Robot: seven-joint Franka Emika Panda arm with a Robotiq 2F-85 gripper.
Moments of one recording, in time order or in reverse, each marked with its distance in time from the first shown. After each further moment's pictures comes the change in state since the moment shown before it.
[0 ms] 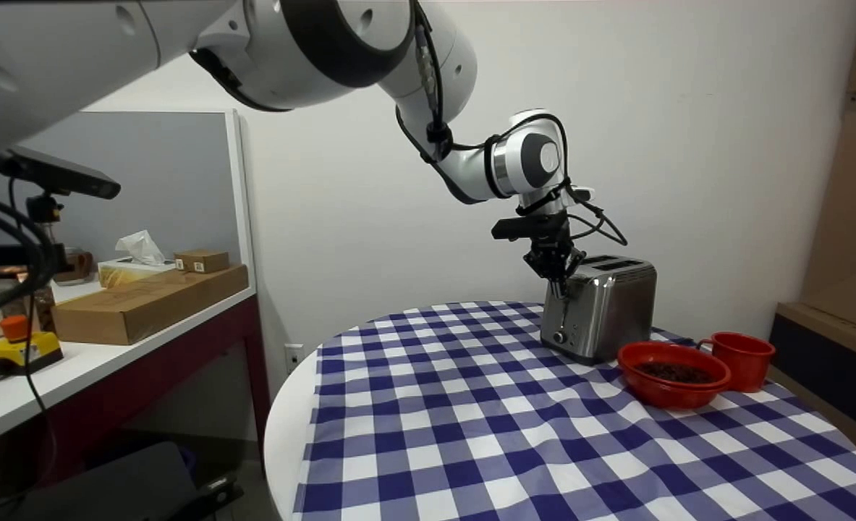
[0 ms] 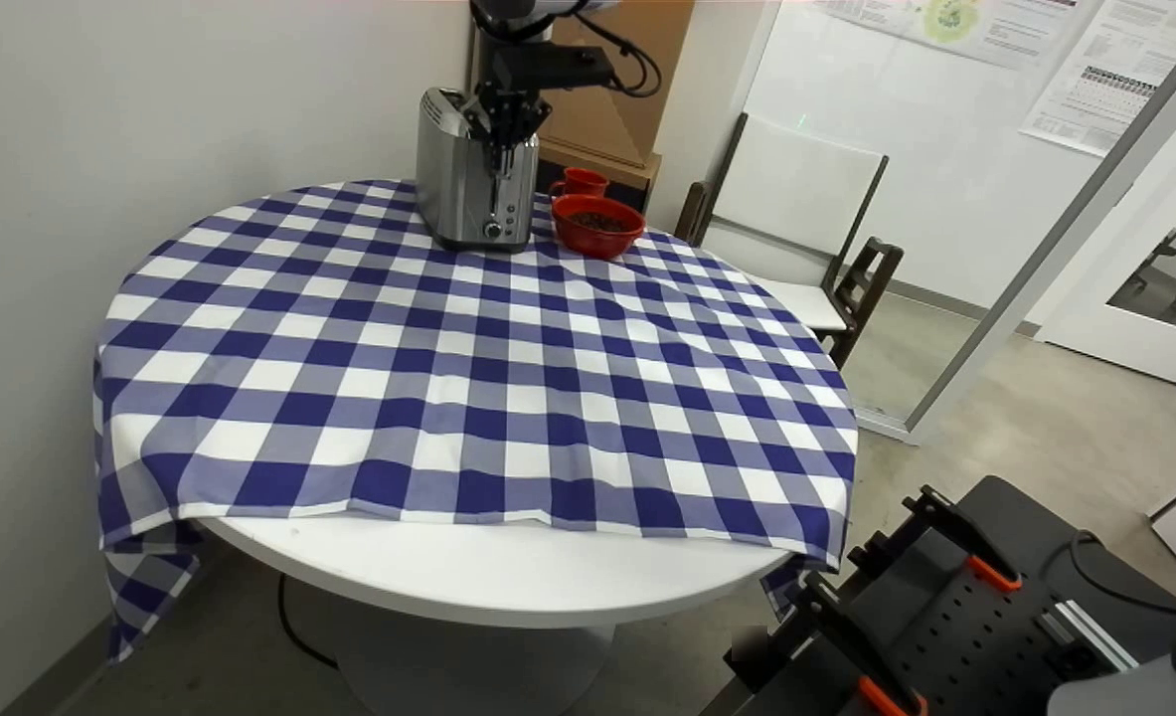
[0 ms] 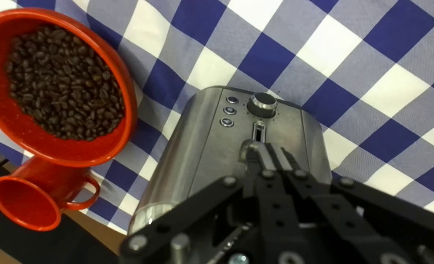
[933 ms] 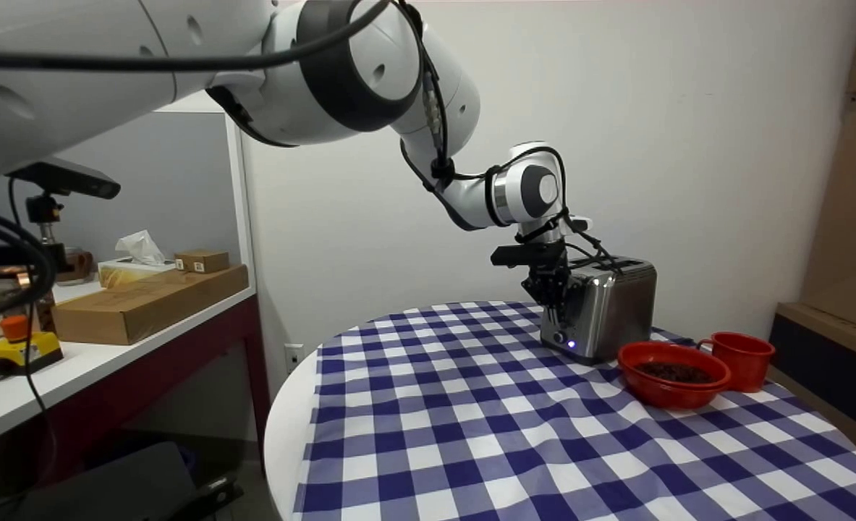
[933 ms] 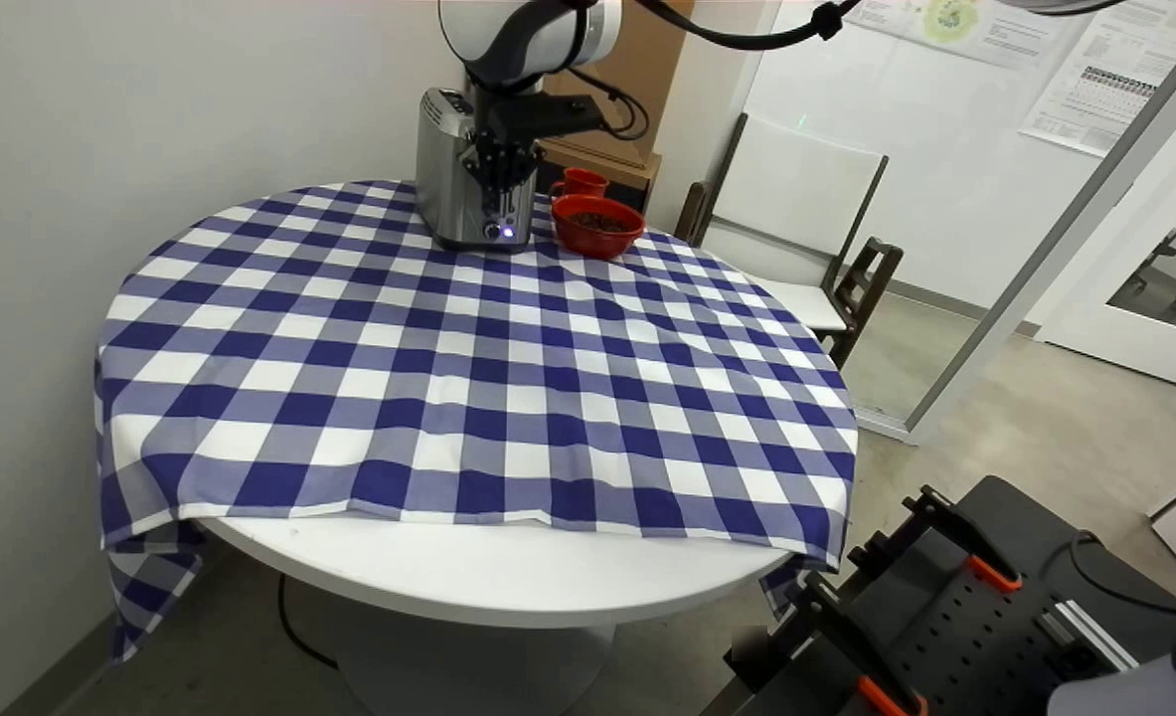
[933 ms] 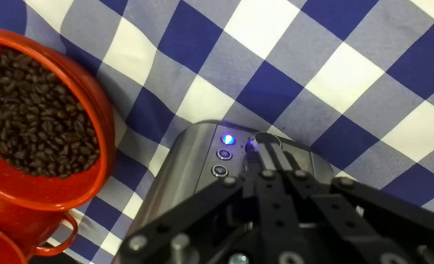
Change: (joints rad) arm 0.000 0.106 -0.005 0.064 0.000 -0.011 -0.004
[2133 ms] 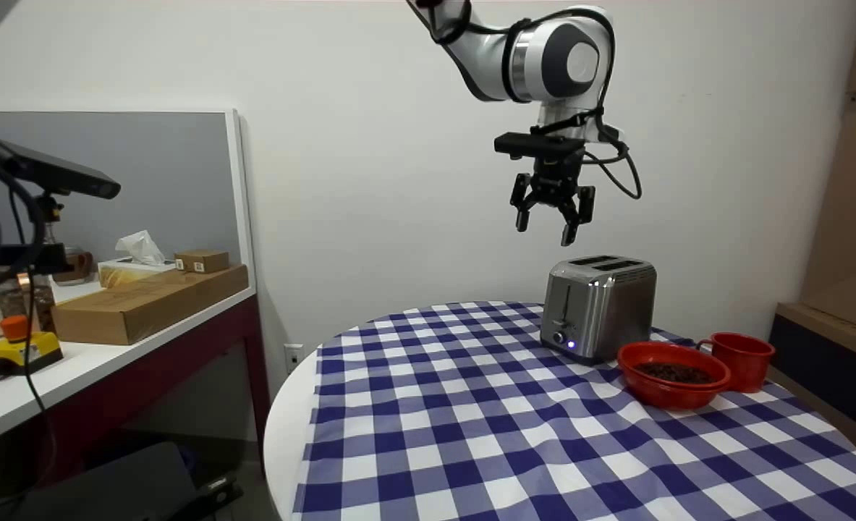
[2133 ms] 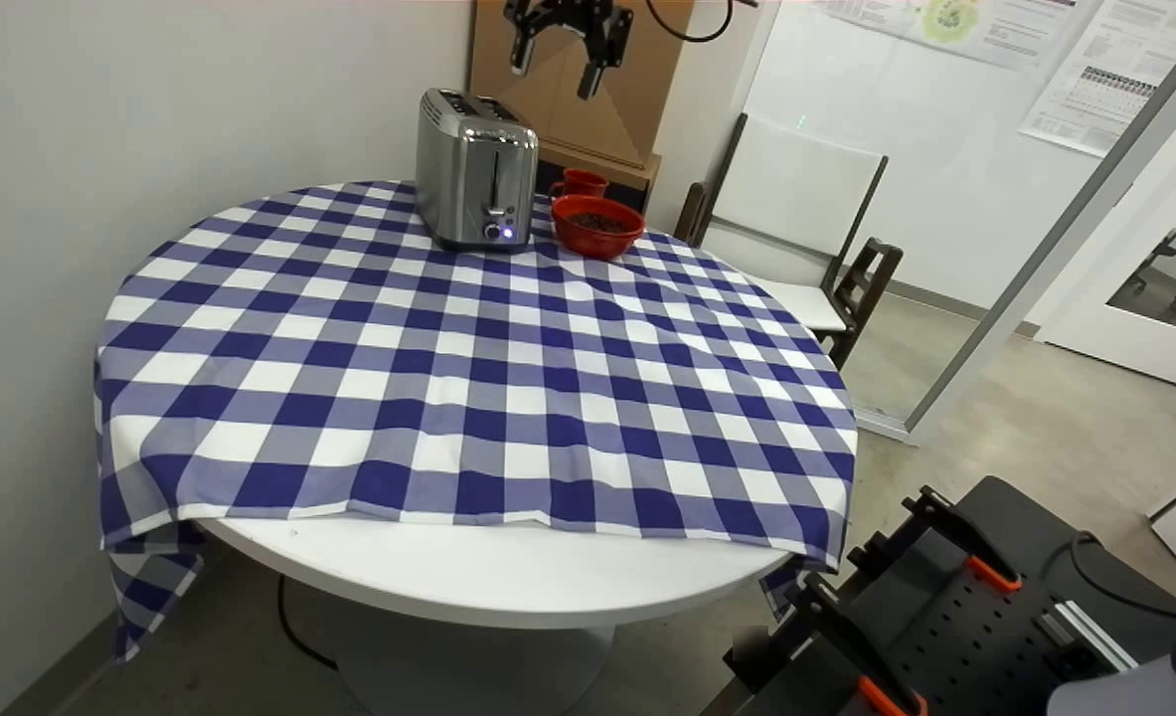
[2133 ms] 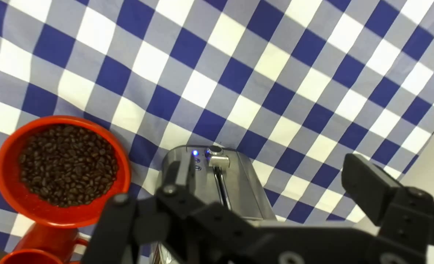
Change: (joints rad) arm -0.181 -0.462 0.148 -0.315 0.269 -0.250 -0.147
